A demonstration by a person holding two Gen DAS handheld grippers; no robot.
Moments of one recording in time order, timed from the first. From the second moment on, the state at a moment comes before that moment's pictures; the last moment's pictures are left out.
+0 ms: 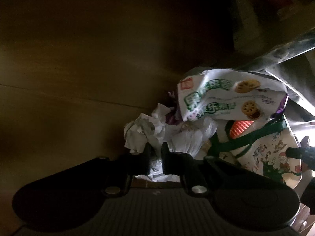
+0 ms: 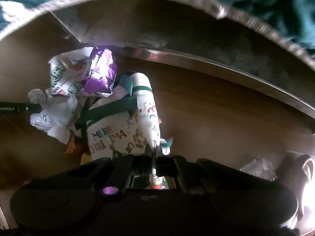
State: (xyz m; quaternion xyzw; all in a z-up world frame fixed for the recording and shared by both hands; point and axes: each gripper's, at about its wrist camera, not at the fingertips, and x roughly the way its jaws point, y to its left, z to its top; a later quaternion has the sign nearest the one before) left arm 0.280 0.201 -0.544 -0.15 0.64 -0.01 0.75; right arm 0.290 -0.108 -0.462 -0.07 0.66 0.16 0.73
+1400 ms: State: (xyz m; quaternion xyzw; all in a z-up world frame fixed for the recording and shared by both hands) left arm 0.248 0.276 -0.425 -0.27 0.57 0.09 0.77; right arm 0.207 -0.101 -0.257 -0.10 0.56 0.22 0.79
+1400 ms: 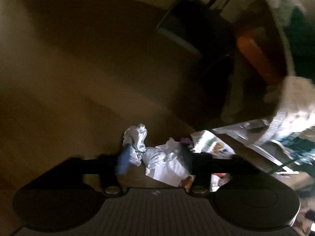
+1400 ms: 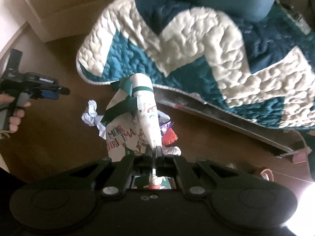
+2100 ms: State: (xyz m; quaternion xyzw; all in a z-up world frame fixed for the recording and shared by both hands) left arm 0.277 0.271 -0.604 -0.36 0.66 0.16 0.64; right arm 0.229 -0.089 -0.331 -0.11 0.62 0.24 0.74
